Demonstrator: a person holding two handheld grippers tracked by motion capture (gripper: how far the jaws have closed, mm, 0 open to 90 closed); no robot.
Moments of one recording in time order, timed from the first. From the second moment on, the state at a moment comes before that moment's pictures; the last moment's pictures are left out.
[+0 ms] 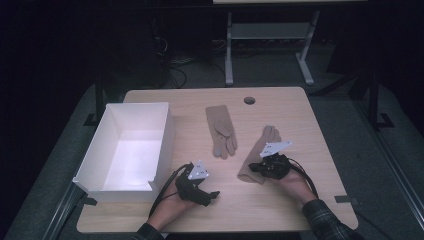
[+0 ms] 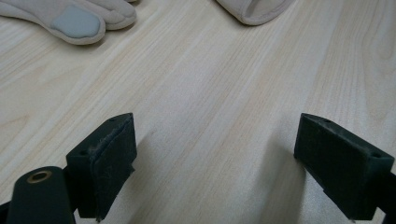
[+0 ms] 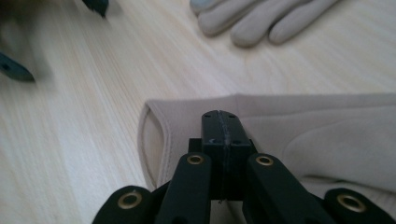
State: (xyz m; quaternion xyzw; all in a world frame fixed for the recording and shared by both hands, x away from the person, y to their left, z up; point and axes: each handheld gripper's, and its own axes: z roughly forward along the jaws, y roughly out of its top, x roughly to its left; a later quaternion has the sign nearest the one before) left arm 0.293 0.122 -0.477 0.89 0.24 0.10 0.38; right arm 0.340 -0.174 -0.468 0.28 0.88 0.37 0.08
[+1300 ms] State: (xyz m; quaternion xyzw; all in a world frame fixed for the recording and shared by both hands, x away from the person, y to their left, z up) left arm 0.291 0.123 -0.478 0.89 0.24 0.10 0.38; right arm 0.284 -0.230 -0.465 0.30 0.88 0.36 0.05
